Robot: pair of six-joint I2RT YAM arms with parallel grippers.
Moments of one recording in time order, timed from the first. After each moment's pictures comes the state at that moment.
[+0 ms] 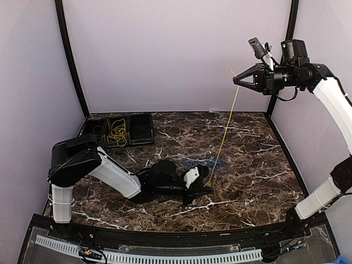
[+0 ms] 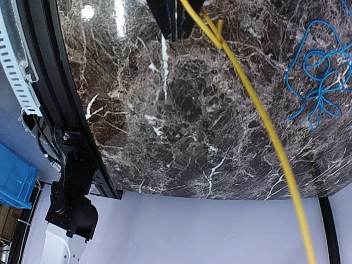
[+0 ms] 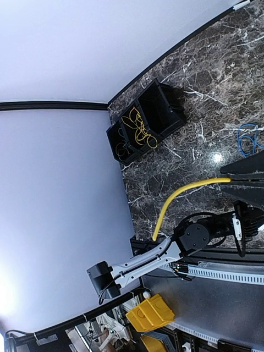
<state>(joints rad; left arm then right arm) -1.13 2.06 0.95 0.82 0.35 0.02 0.28 1.45 1.80 -0.85 -1.12 -0.35</state>
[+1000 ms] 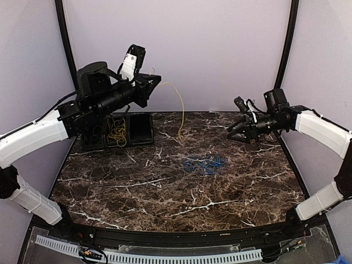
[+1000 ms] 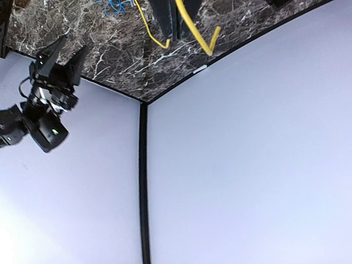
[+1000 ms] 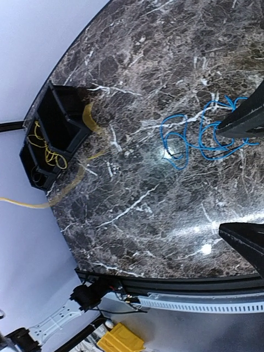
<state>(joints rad) -0.84 1.37 1.33 0.07 -0.07 0.05 0.27 1.39 1.16 -0.60 -0.97 -0.47</state>
